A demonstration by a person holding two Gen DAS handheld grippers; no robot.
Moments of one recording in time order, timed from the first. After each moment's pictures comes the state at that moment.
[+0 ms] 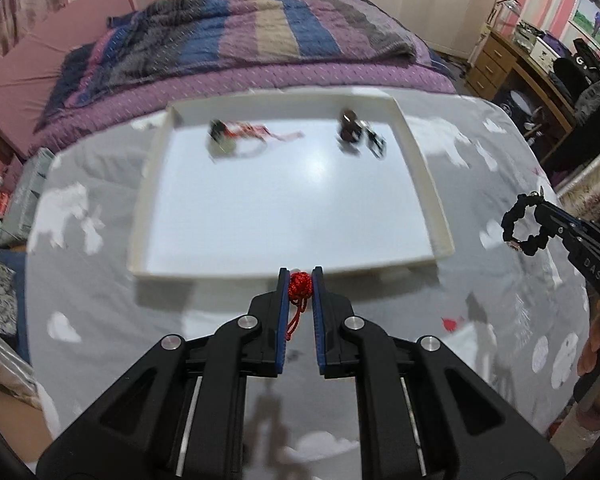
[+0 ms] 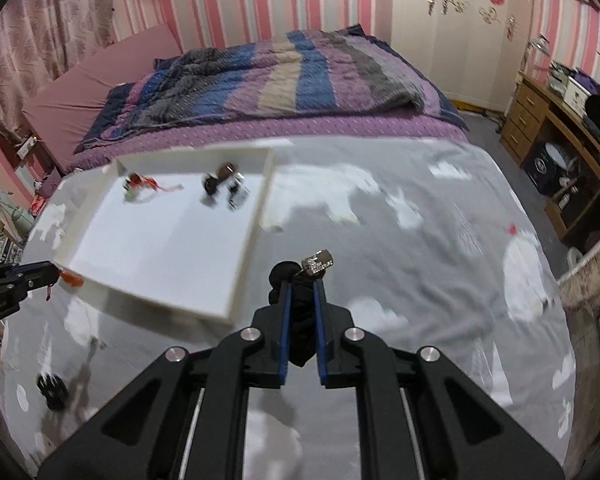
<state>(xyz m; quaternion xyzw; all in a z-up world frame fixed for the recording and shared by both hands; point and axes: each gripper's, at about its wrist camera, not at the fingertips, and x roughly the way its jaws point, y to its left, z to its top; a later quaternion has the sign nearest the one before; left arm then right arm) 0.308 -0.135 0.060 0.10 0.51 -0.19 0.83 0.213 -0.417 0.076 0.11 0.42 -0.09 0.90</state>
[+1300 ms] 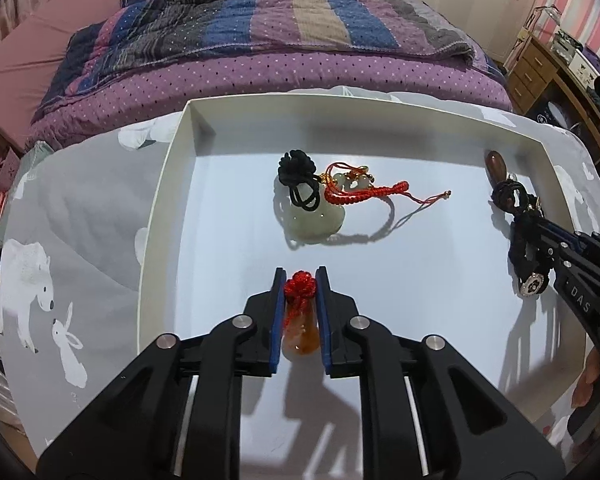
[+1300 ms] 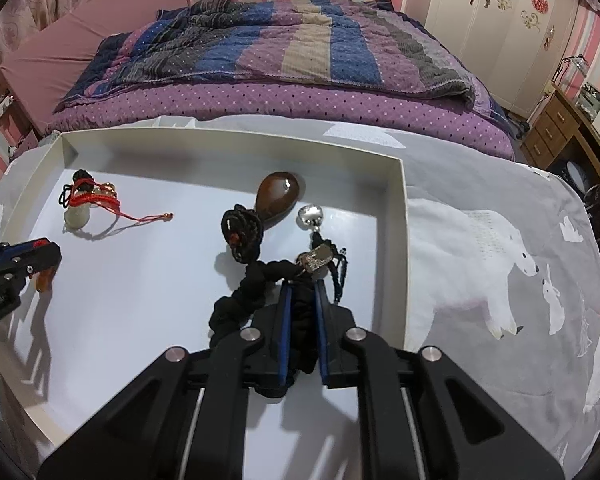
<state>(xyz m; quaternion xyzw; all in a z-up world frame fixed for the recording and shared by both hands) 0.472 -0.112 -0.038 0.09 0.54 -0.15 0.82 0.408 -0.354 -0.013 0.06 0.48 -0.09 0.87</state>
